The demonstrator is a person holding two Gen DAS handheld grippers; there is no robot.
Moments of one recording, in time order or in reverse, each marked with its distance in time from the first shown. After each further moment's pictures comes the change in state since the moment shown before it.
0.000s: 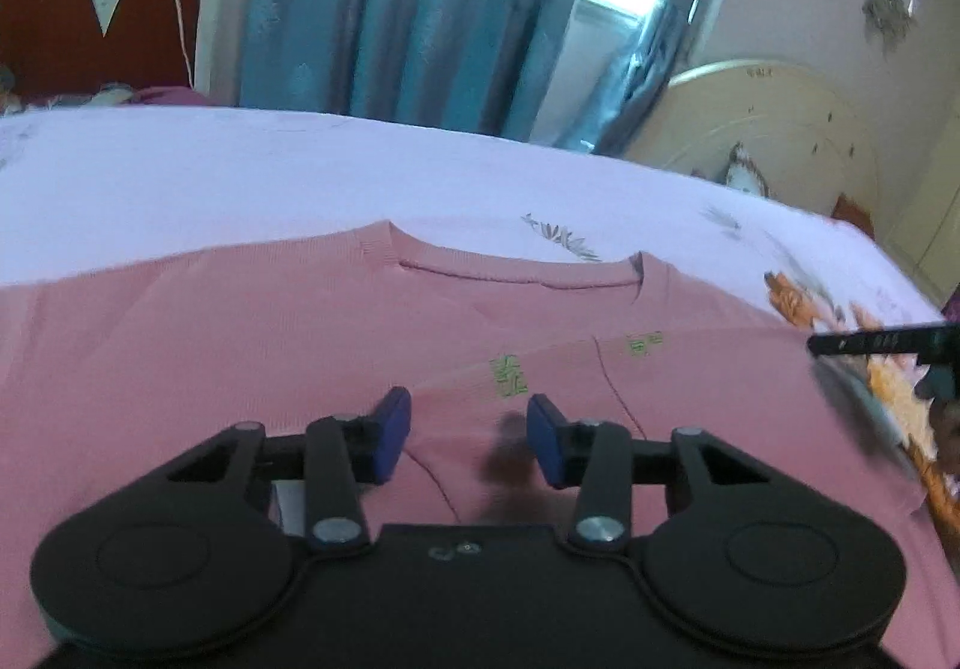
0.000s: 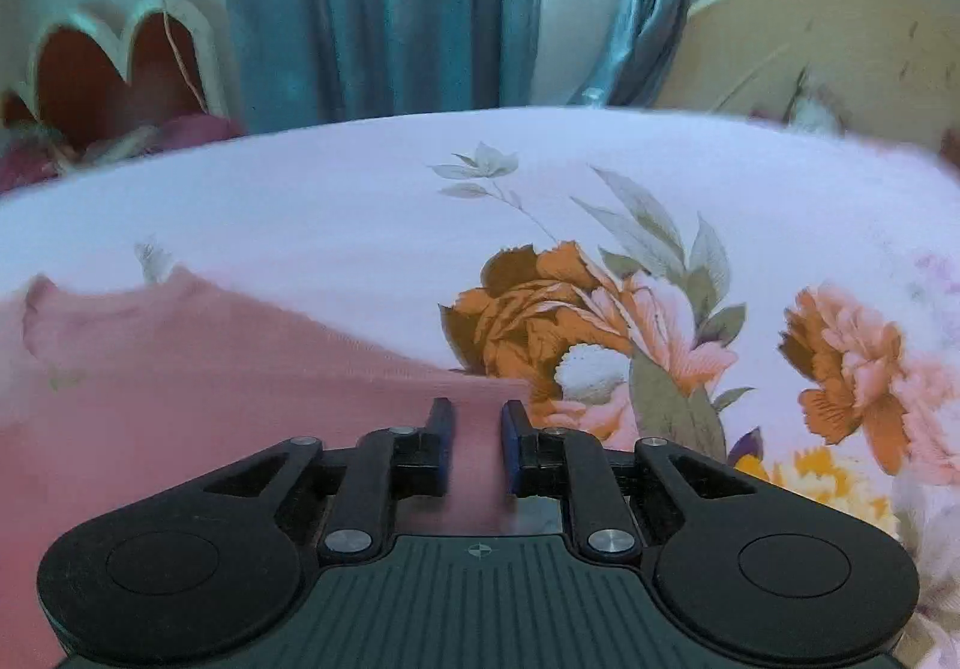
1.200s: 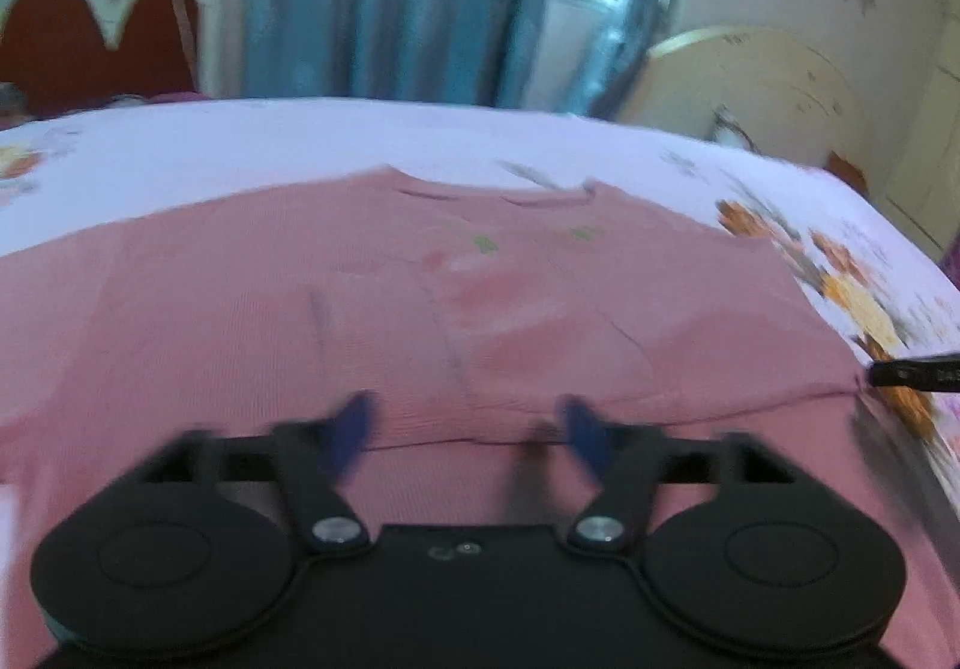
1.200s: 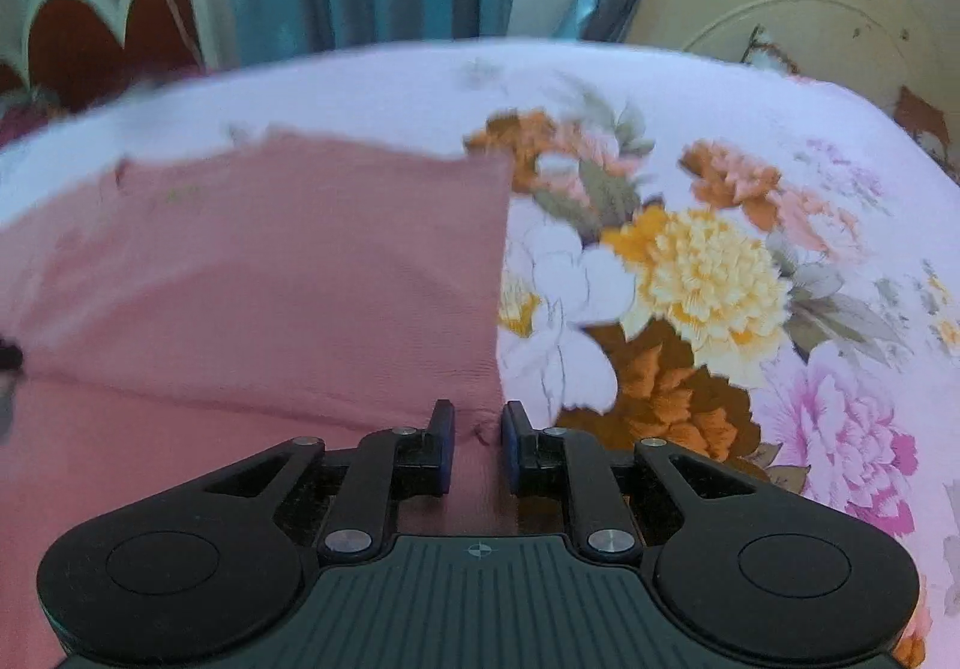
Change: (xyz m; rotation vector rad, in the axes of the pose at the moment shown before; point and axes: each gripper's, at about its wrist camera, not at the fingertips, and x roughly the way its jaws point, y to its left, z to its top) left arm -0.089 -0.014 -0.059 0.050 -0.002 0.057; right arm -0.122 0.059 -0.101 0.050 0.011 -0.098
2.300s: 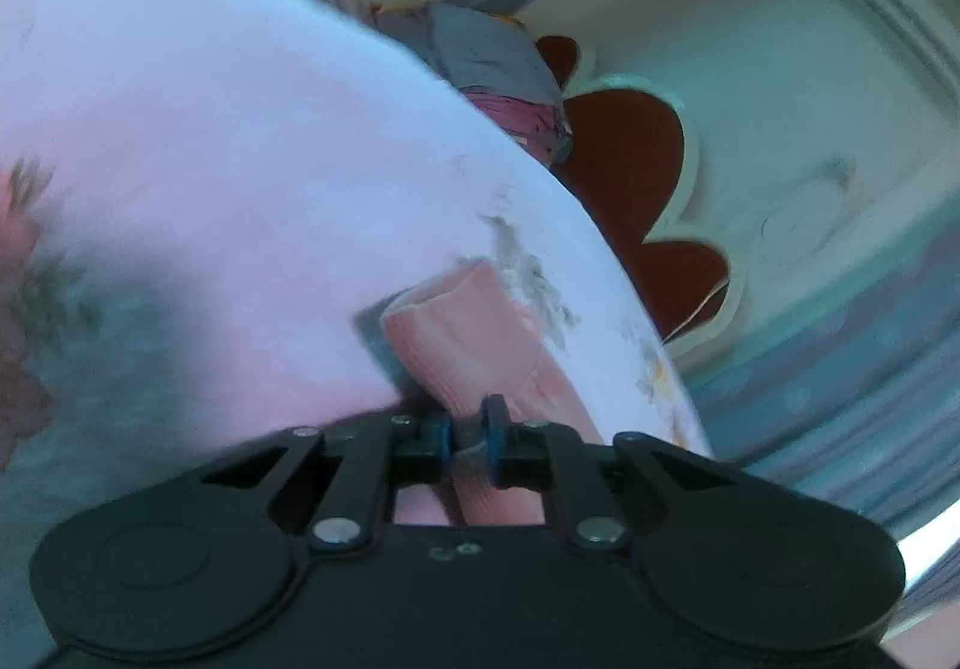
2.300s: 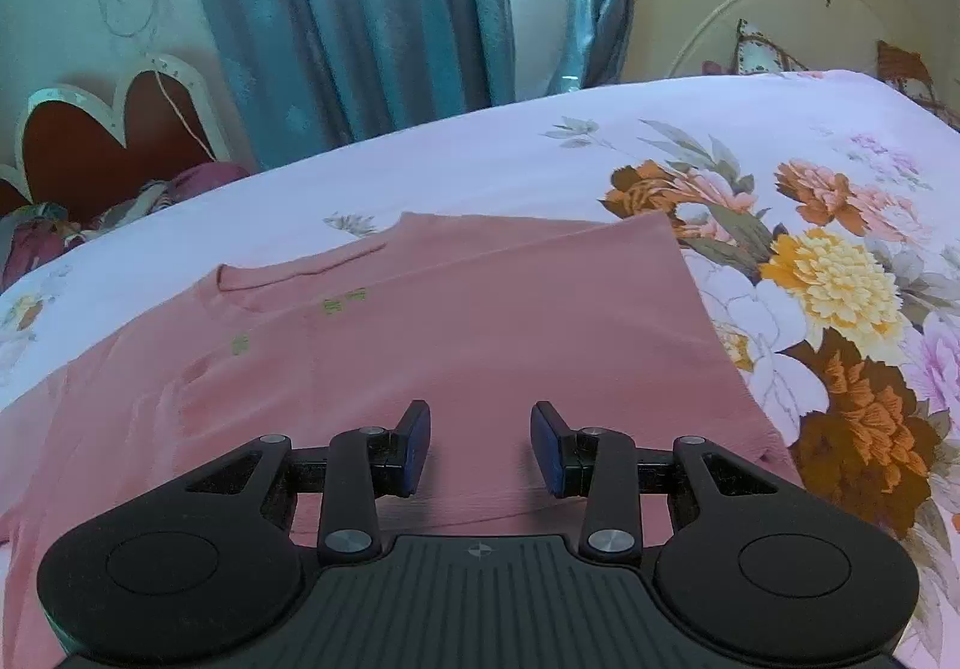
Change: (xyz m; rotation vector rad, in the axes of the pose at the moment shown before) left arm -0.162 0.415 -0.088 -1.070 -0.450 0.377; right arm -0.002 0.107 0.030 0.181 -0.039 0.046
